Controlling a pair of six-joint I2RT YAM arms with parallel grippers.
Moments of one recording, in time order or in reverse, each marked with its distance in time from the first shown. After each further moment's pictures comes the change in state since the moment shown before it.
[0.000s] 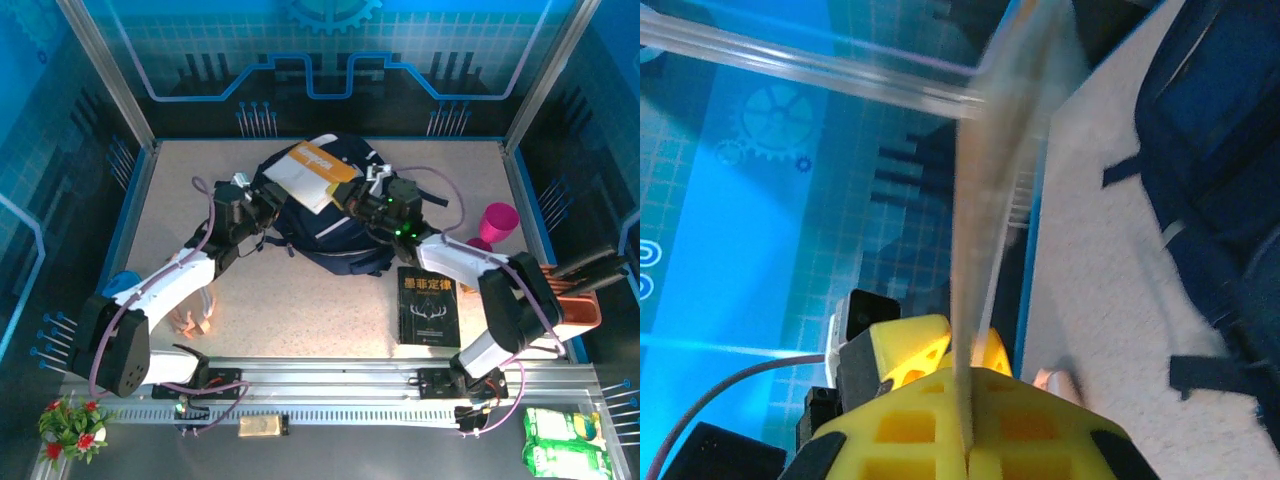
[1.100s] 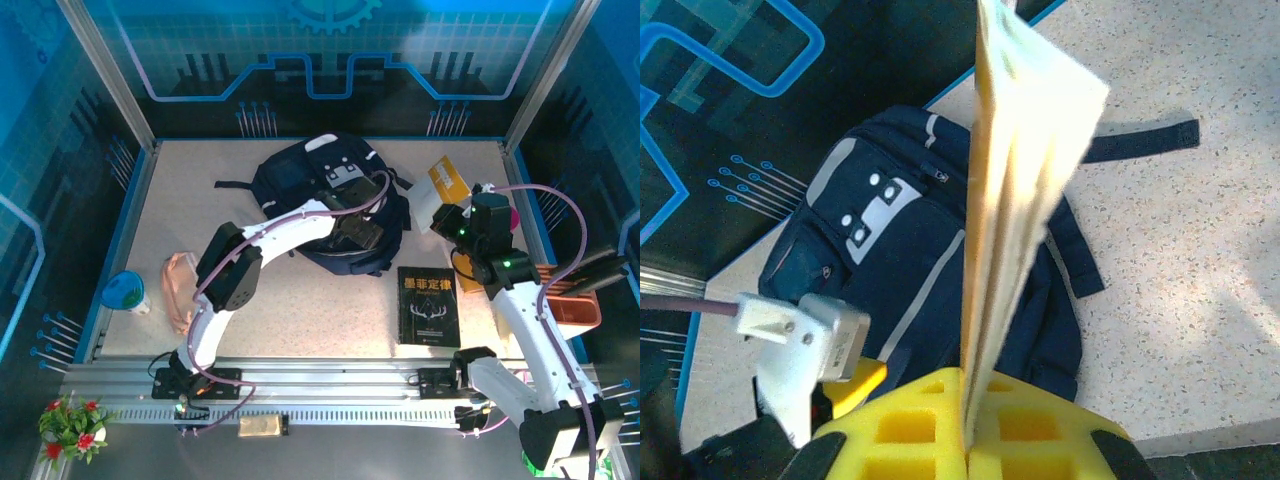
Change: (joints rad) left arm -0.433 0.844 1.015 -0.901 -0.306 1.064; right arm -0.339 -0.621 0.002 -1.051 0.383 -0.518
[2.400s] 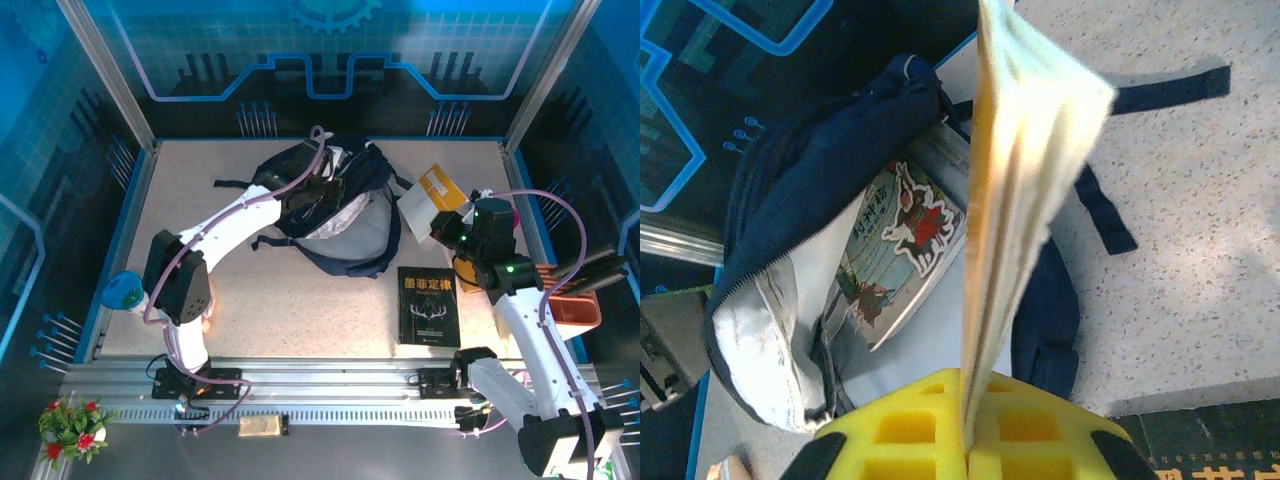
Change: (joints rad) left arm 0.195 -0.323 -0.213 0.230 0.180 -0.192; right arm -0.018 -0.037 -0.018 -0.051 -0.109 0.009
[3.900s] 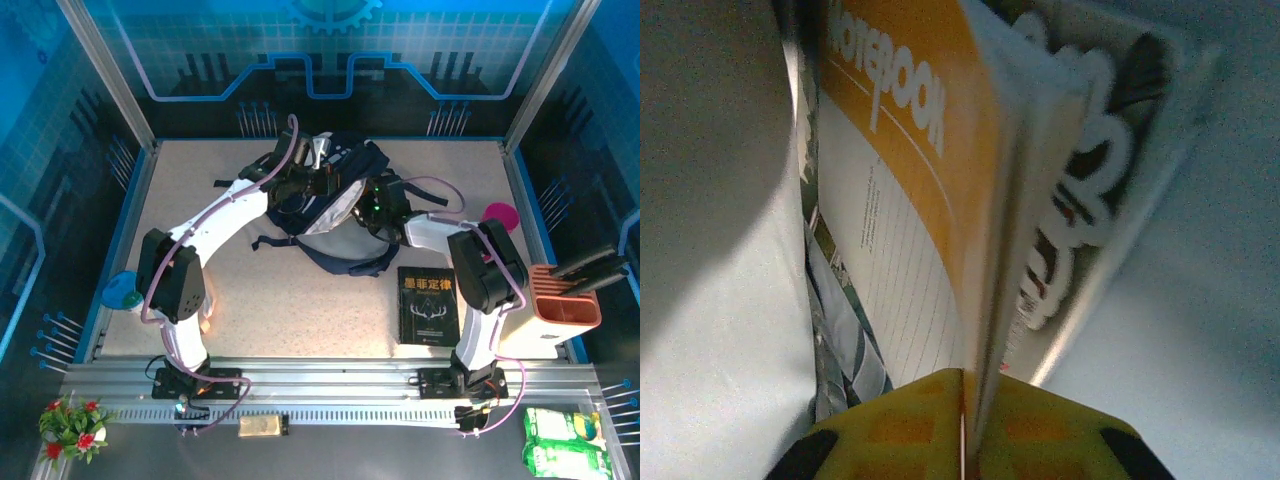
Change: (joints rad) left arm 0.095 -0.015 -0.008 0.055 0.222 -0.148; right arm 0.285 1.012 0.236 0.690 -0.089 0.488
